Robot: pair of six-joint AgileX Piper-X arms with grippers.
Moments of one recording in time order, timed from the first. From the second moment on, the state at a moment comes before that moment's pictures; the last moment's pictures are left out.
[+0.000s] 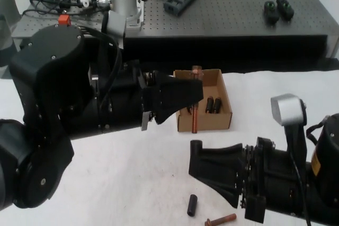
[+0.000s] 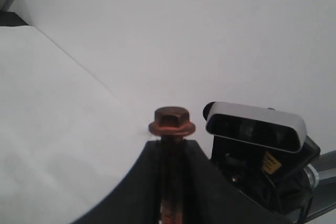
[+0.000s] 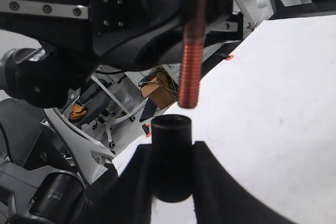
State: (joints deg) left arm -31.8 73.5 -37.4 -30.7 48.7 -40.7; right arm 28.2 58.4 -17.4 -31.9 -32.5 28.5
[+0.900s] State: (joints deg) left arm -31.7 73.5 -37.4 -31.6 52.7 -41.6; right arm 28.5 60.0 -17.7 -38.3 -29.1 28.5
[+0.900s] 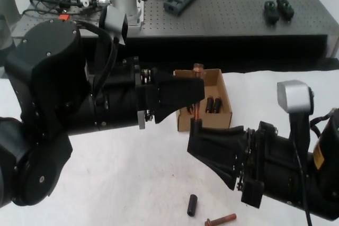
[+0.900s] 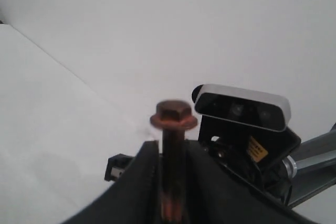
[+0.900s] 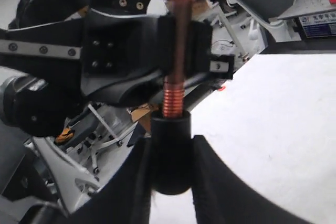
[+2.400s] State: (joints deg) left arm -31.7 78.7 -37.4 0.7 35.6 -17.0; right arm 13.7 117.4 -82.9 16.8 2.9 -6.1
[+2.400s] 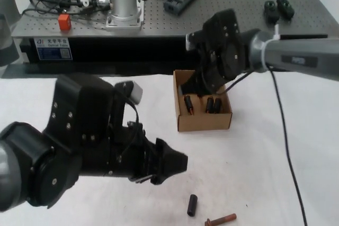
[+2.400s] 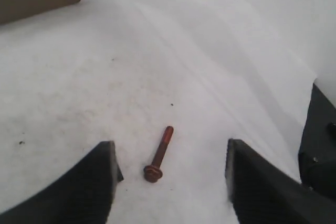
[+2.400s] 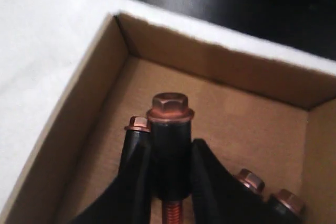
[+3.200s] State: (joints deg) left arm -43.1 108.7 -71.4 39.9 16.5 -5.6; right arm 11.4 108.7 -90.3 31.0 2.5 1.2
